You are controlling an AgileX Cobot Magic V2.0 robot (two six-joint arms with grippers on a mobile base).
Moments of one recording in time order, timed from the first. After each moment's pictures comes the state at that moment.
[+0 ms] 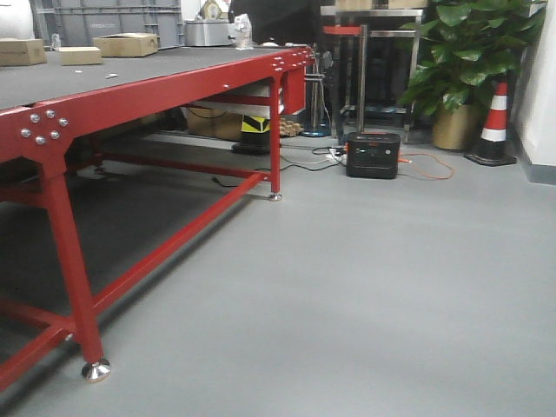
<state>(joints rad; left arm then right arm) -0.64 1.72 -1.89 0.54 0.53 -0.51 0.17 1.55 -1.73 0.09 0.64 0.06</state>
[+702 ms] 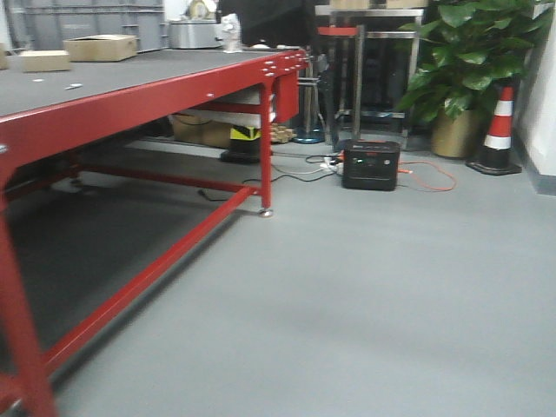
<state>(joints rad) -0.64 1.72 -1.89 0.54 0.53 -0.51 0.17 1.55 -1.73 0.09 0.64 0.06</state>
